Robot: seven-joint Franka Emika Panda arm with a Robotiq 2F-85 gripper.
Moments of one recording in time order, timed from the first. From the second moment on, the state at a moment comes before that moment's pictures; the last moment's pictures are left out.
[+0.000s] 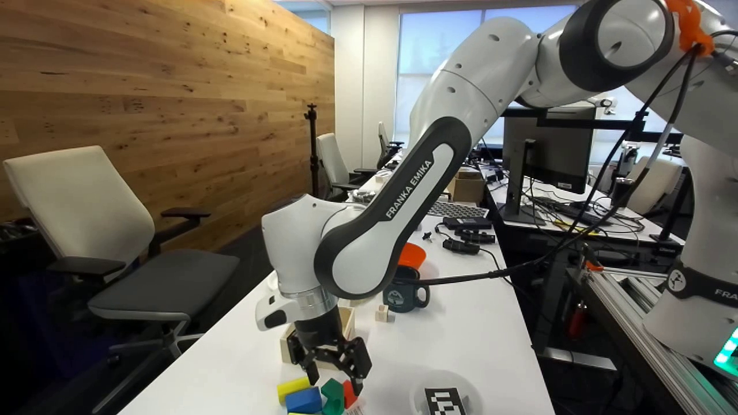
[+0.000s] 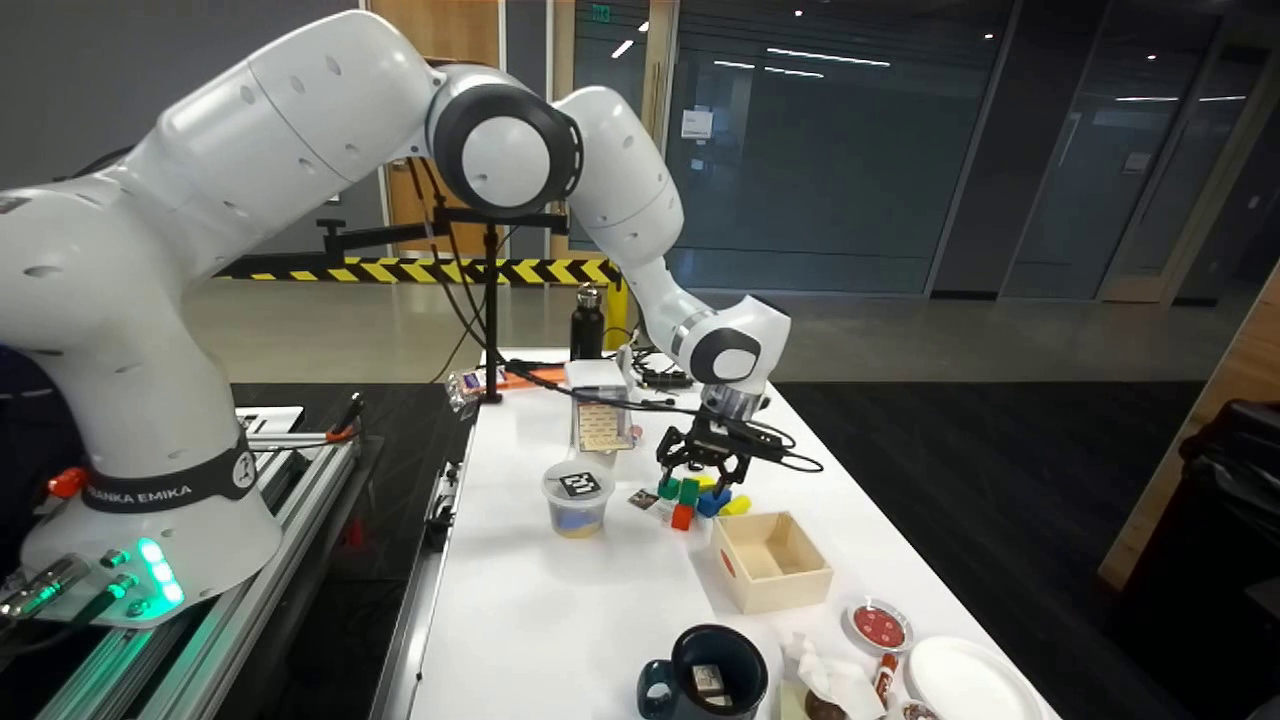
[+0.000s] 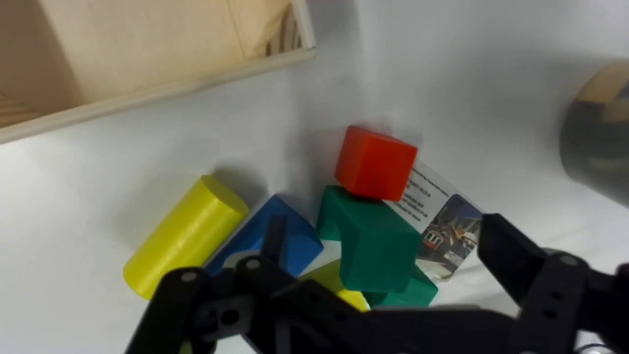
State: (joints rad) arm 0.11 0.96 0.20 -1.52 -0.16 2.27 -1.05
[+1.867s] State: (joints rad) arm 0.16 0.99 0.16 -1.47 -0.17 2.27 -1.02
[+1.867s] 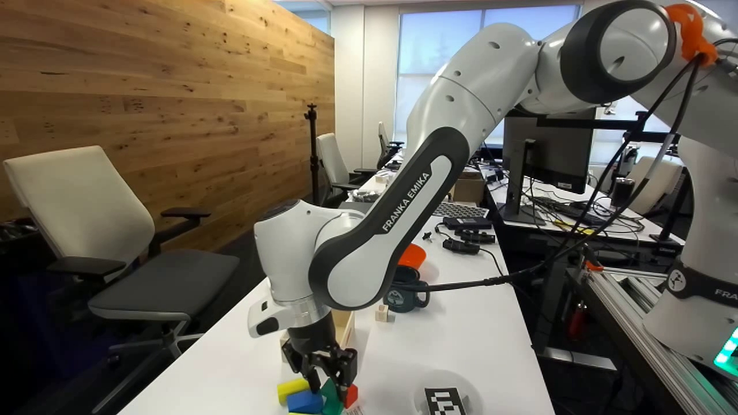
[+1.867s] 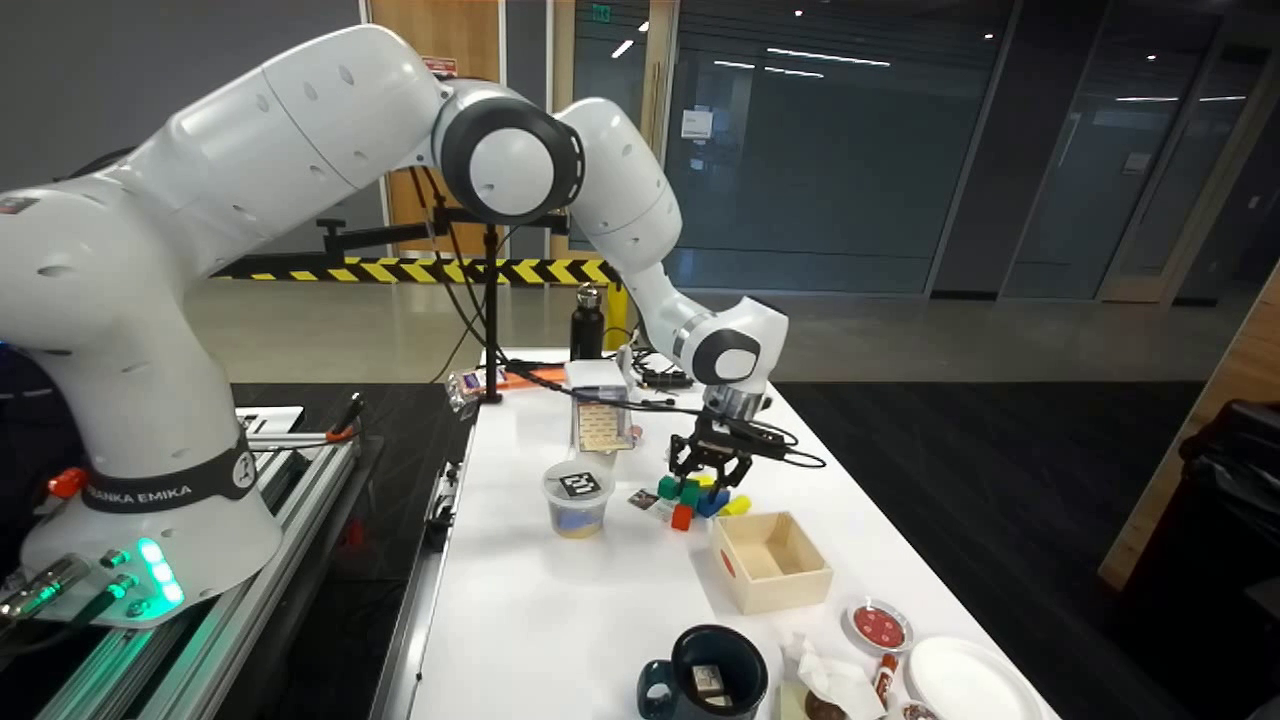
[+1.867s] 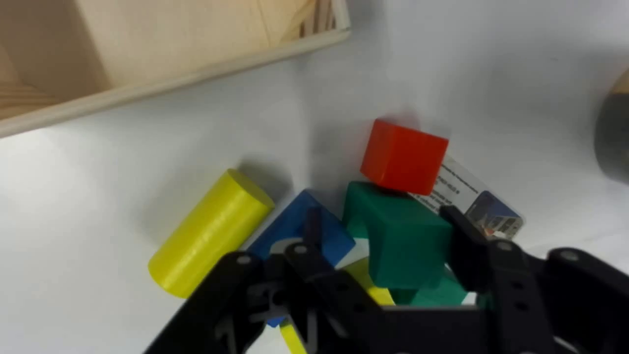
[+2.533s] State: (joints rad) arm 0.16 0.98 0.15 -1.47 -0.17 2.30 -1.01
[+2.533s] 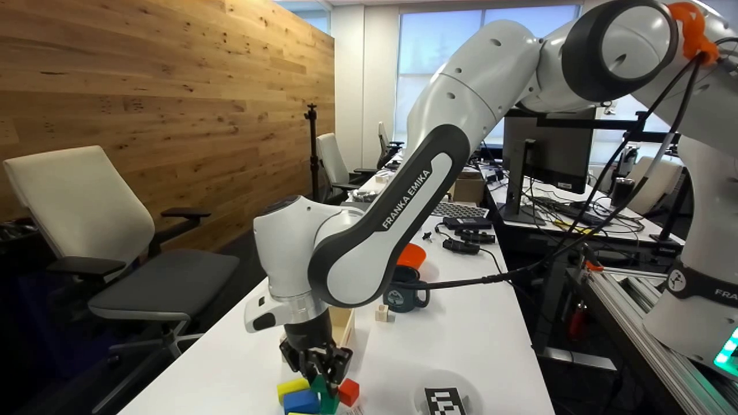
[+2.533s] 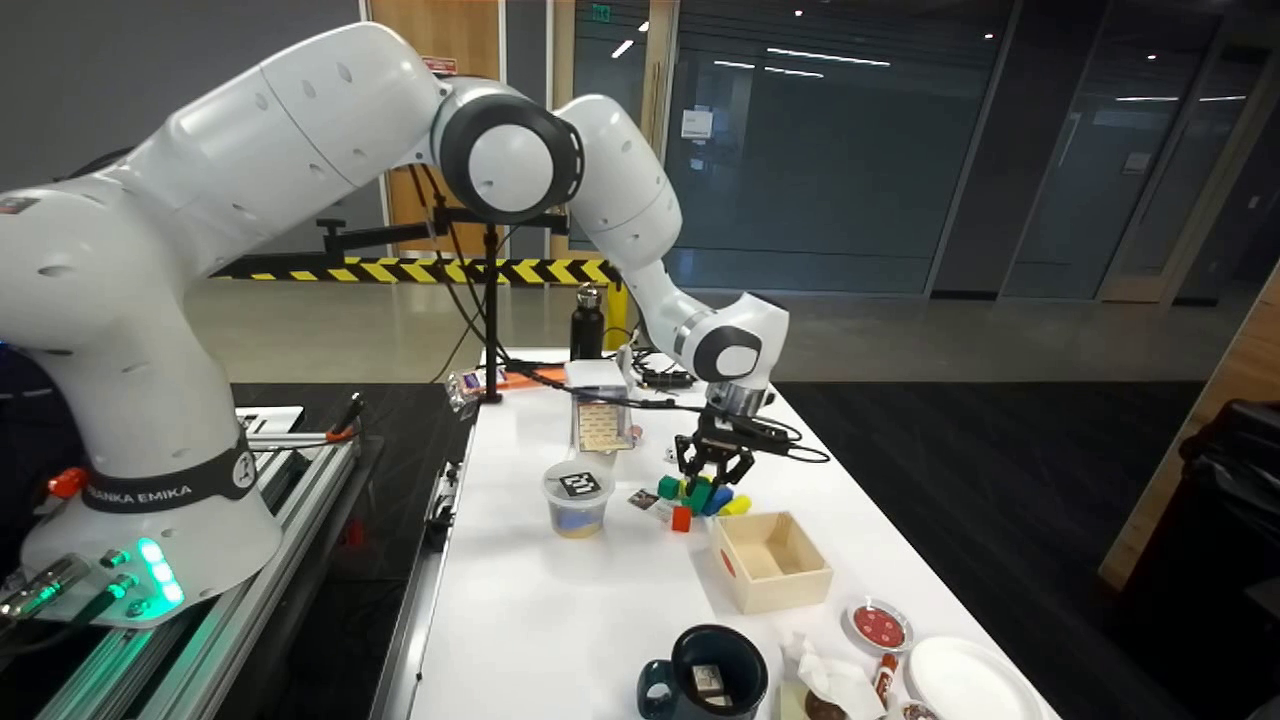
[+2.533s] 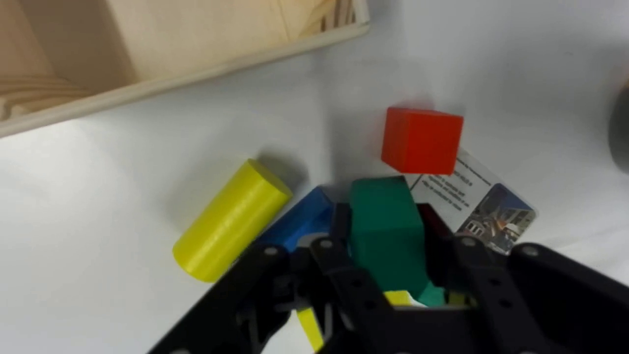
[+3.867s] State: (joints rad) arm 0.23 0.89 0.08 -1.41 -0.33 2.31 -0.92
